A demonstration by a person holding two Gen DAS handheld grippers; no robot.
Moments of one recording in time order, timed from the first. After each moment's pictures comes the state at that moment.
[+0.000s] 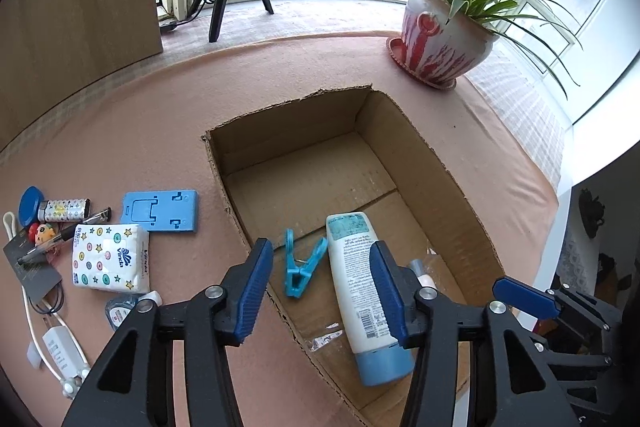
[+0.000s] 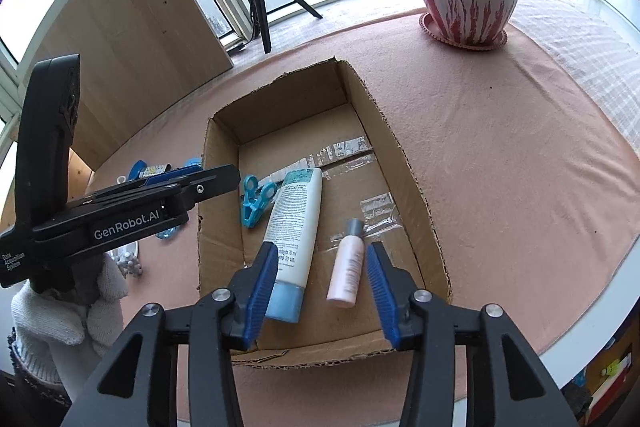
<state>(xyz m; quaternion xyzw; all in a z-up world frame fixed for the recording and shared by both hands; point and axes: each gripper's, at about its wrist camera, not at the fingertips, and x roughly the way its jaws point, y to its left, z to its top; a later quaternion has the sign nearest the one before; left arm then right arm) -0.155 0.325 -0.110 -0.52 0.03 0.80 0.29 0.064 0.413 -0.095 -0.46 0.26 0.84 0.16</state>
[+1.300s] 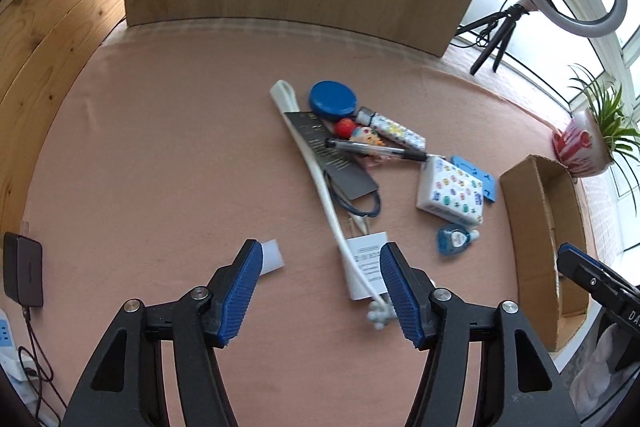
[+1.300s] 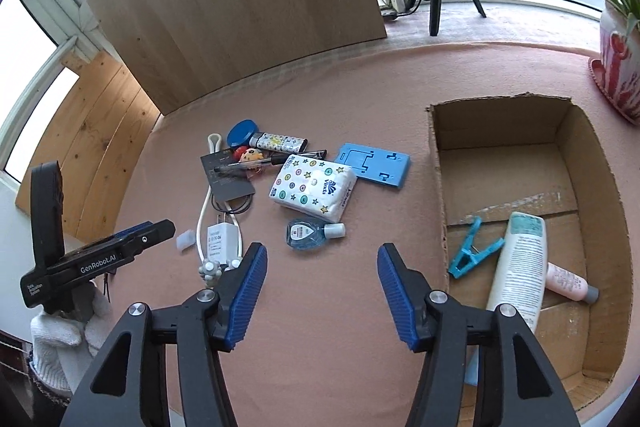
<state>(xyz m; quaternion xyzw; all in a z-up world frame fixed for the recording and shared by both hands) -0.151 0.003 -0.133 -0.54 -0.10 0.83 0.07 -0.074 0.286 -0.094 -0.49 0.21 0.85 0.01</state>
